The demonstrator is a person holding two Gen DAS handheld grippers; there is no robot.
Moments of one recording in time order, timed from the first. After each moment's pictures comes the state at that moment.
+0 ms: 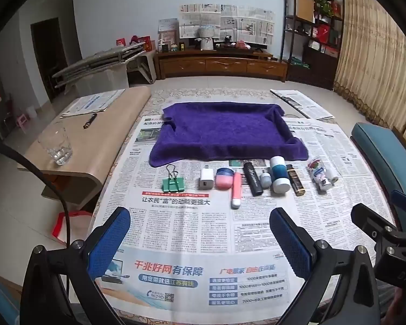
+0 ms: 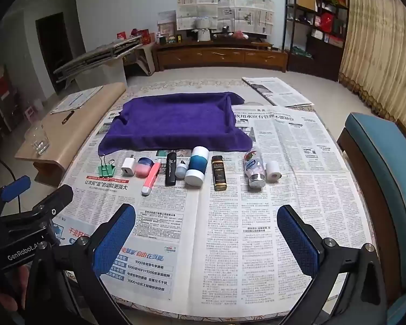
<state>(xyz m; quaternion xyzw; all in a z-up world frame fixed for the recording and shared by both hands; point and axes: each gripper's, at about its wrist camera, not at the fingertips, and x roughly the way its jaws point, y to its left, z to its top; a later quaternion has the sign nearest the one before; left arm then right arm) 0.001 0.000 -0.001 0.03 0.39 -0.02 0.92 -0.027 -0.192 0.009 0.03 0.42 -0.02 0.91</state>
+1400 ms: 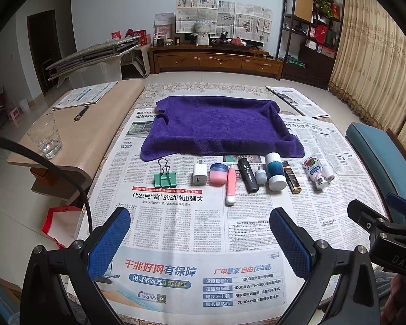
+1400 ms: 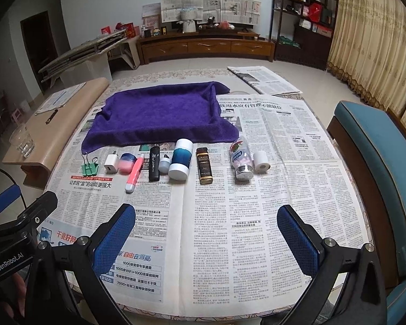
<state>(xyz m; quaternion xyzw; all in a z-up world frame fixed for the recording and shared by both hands) 0.006 0.000 -0.012 0.01 0.41 -0.04 0.91 -0.013 -0.198 -0.003 0.03 0.45 -0.06 0.89</state>
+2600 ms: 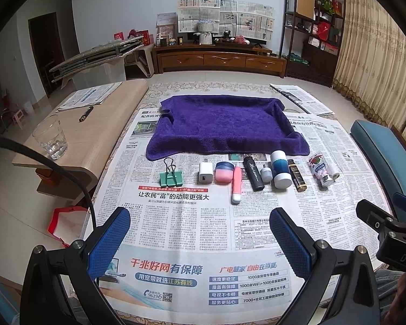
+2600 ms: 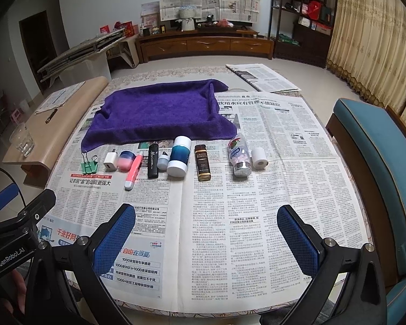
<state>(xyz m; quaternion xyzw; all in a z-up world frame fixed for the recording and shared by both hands) 0.004 0.009 -0.013 0.01 0.41 -0.03 0.91 -0.015 -0.200 -0.004 0.03 0.45 -0.06 0.89</state>
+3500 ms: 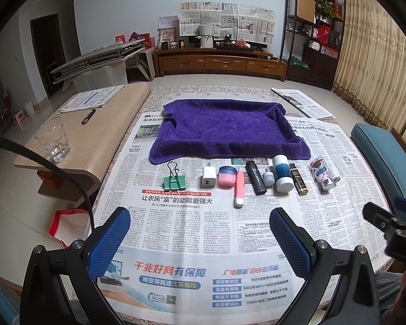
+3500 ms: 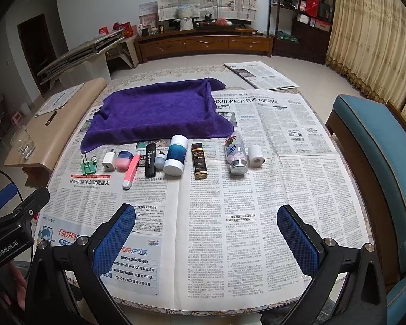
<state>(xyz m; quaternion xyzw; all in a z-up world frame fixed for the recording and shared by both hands) 0.006 0.018 -0.008 0.02 0.40 -0.03 0.92 -0.020 -0.214 -0.003 0.04 0.45 -0.06 0.89</state>
